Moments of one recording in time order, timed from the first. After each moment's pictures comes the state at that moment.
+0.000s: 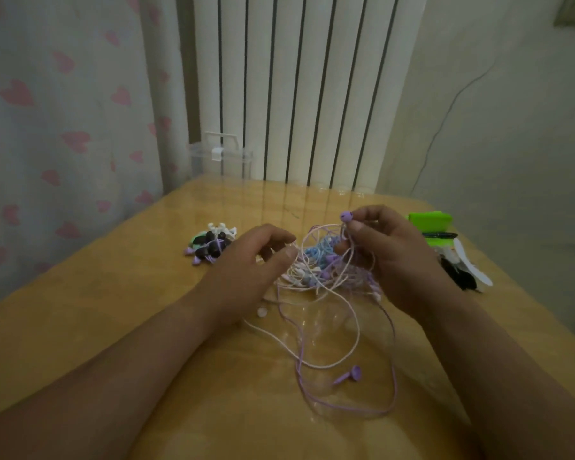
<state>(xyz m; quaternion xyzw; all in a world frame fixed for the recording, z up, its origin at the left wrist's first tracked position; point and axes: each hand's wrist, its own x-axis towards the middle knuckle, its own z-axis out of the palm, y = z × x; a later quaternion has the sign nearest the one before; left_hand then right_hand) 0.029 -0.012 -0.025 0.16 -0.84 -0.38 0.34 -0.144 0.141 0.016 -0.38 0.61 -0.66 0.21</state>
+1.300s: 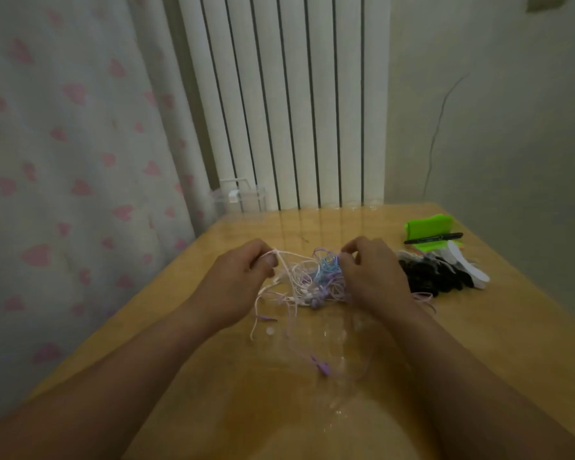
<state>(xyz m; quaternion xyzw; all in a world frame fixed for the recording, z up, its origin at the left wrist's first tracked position) 0.049 0.013 0.036 0.23 -0.89 -0.24 0.30 -0.161 0.131 -0.005 -0.40 0.81 -0.42 -0.08</state>
